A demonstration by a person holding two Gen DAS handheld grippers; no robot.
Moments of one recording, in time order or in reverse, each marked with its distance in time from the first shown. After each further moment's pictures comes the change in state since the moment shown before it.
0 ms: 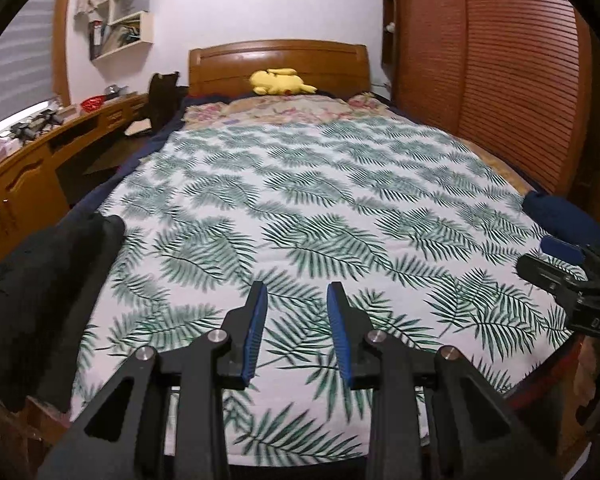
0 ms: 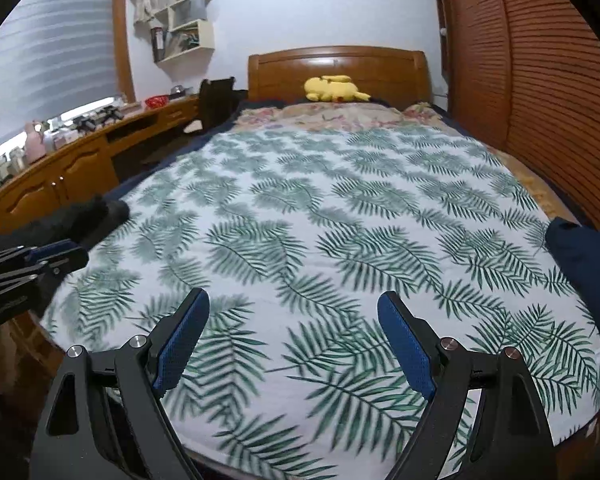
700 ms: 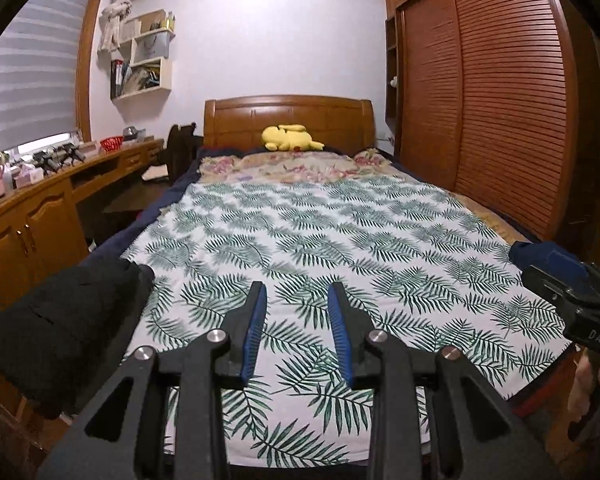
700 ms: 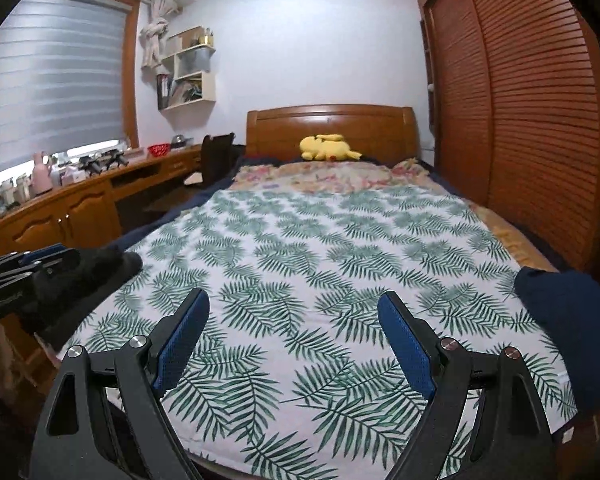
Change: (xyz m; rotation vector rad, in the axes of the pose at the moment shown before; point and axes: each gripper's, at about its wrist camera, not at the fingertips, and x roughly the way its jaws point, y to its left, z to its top) left arm -0.083 0.000 0.021 -0.013 -0.197 0.025; right arm -0.078 0.020 0.024 -0.009 -0.202 -0.046
